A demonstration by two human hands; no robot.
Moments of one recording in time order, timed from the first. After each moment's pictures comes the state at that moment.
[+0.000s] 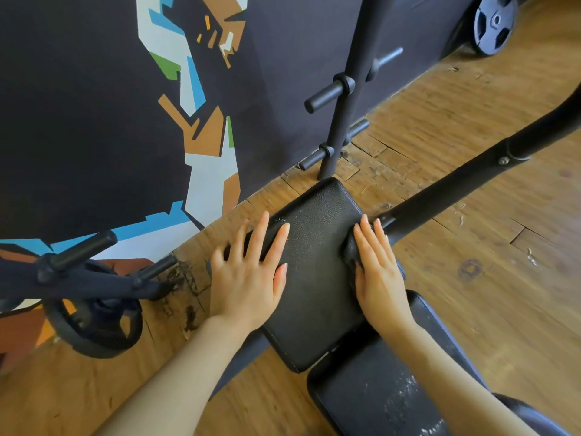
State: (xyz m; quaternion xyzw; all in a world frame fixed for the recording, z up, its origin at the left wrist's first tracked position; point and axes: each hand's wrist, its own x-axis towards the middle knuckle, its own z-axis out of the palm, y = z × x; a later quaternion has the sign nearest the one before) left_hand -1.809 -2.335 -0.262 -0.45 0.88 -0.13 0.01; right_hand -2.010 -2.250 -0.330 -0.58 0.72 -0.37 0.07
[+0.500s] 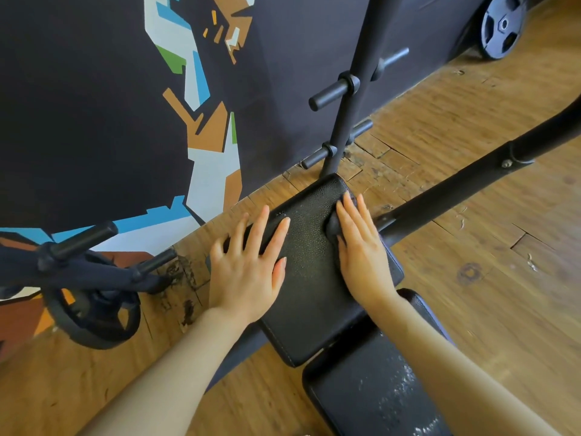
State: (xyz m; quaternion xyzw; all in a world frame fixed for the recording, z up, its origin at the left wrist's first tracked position) left_hand -1.808 -2.334 -0.264 -0.46 0.88 -0.14 0.00; right_hand -2.003 -2.285 -0.312 -0.61 0.70 -0.38 0.05
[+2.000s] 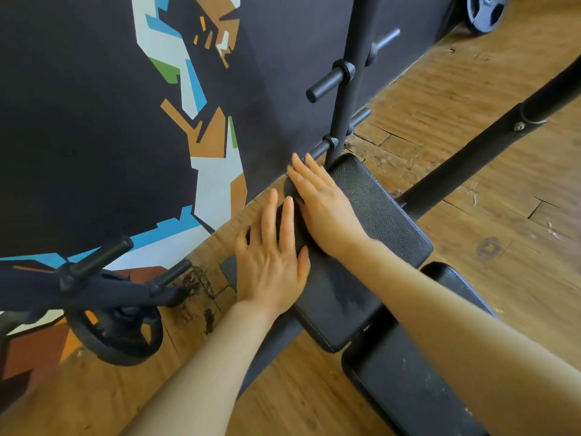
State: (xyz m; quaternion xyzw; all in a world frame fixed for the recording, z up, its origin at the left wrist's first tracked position) left_hand -1.800 -2.333 -0.272 -0.44 0.88 -0.10 -0.10; right_hand -1.945 -2.346 -0.278 -0.66 0.66 -0.37 0.02
